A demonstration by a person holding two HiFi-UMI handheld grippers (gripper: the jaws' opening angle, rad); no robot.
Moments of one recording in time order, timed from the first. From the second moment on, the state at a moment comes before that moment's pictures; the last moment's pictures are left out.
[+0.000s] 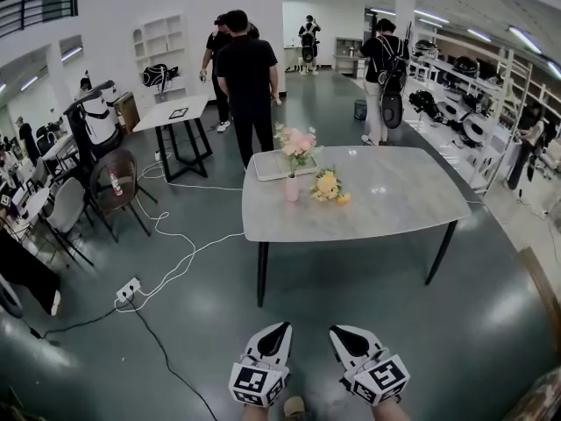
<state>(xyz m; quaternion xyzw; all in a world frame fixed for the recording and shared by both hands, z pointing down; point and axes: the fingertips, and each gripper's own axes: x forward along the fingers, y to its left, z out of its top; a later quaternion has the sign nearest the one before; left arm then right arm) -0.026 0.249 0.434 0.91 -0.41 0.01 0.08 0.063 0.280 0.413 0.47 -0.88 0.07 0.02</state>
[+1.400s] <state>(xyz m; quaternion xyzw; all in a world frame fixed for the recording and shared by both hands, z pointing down) -0.023 -0.011 0.476 0.90 -0.43 0.03 0.10 0.064 0.013 0.459 0.45 -0.89 0.07 0.05</state>
